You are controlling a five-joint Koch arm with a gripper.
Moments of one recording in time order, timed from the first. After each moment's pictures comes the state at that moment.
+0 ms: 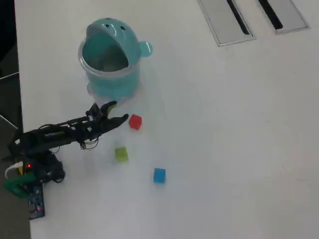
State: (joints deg) arm -17.7 103.9 138.3 -23.1 -91.8
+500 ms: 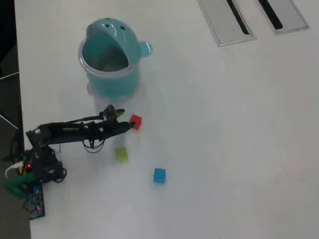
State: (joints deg) arm -16.8 87.5 131.9 -20.0 -94.2
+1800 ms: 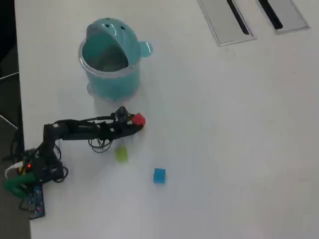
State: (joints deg) arm -15.4 74.5 121.3 -19.9 -94.8
